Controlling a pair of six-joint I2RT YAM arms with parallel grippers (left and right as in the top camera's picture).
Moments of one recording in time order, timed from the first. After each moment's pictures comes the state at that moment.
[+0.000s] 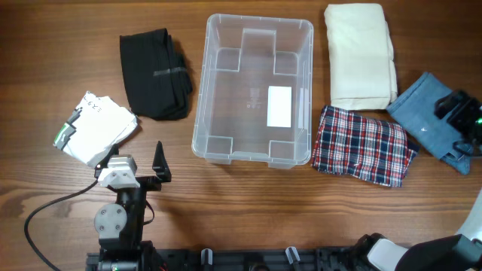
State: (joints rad) left arm 0.03 0.01 0.01 -0.07 0.03 -0.12; right arm -0.69 1.40 1.28 -0.92 -0.23 0.07
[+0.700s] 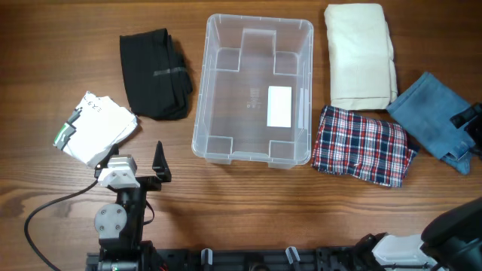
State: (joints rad) left arm 0.03 0.01 0.01 -0.07 0.02 -0.12; right arm -0.85 1.63 1.31 -0.90 -0.23 0.09
